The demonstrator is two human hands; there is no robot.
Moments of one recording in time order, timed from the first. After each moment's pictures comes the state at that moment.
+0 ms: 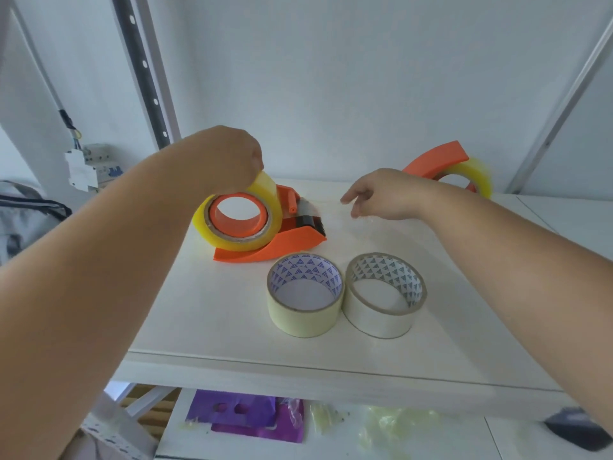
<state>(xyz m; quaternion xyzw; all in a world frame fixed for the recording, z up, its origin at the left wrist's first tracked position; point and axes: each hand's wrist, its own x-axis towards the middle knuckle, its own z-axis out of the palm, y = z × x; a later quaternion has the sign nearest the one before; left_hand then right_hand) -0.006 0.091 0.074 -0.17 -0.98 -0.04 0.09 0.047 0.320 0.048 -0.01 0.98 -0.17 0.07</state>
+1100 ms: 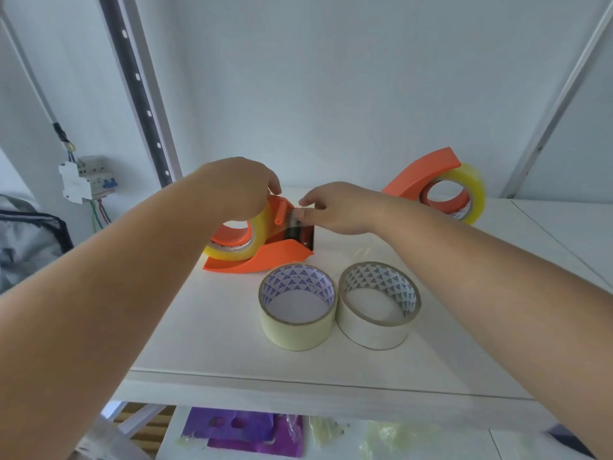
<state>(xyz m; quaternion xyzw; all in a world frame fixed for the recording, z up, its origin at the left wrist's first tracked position) -0.005 0.111 0.056 -0.23 -0.97 0.03 0.05 0.027 0.283 0.034 -0.11 0.99 -0.11 0.04</state>
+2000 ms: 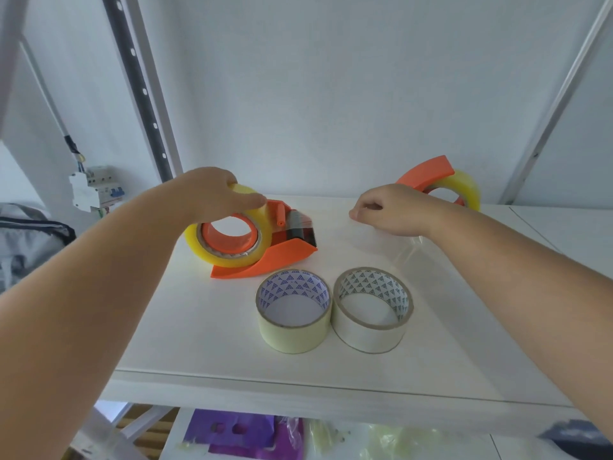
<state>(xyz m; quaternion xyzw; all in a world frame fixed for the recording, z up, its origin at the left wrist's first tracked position) -0.008 0.078 0.057 -0.14 -0.98 -0.14 0.02 0.046 0.355 0.036 -0.05 0.98 -0.18 -0.02</state>
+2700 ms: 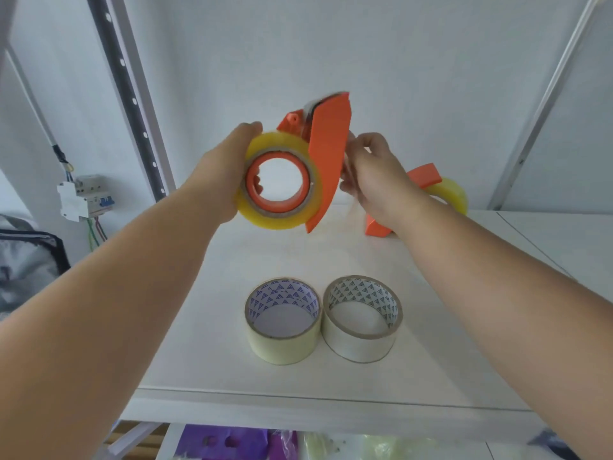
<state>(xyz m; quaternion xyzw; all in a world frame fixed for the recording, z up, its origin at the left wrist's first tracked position) 0.011 0.128 0.083 -0.01 -0.67 -0.74 -0.02 0.039 0.311 0.067 -0.01 0.72 -0.67 -0.19</state>
